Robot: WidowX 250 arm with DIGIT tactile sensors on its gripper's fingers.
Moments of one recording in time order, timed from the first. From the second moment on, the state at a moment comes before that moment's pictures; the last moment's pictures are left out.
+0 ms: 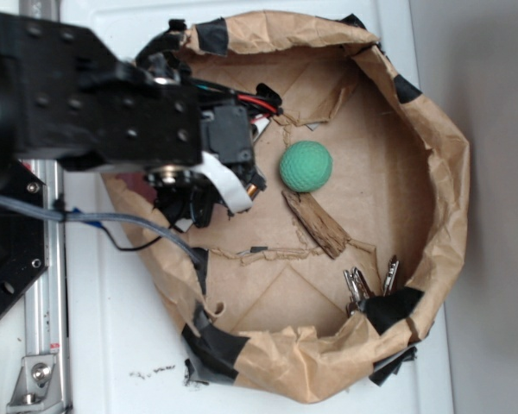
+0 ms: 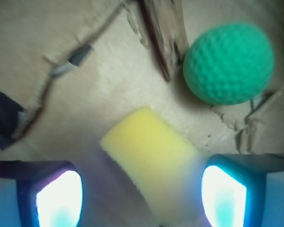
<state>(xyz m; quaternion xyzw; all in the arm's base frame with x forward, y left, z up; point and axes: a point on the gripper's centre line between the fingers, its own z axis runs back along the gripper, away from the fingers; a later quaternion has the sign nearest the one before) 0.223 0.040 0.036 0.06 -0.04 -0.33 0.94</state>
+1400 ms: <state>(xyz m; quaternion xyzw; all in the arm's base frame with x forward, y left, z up) 0.257 0.014 0.106 -0.01 -0.01 -0.19 0.98</state>
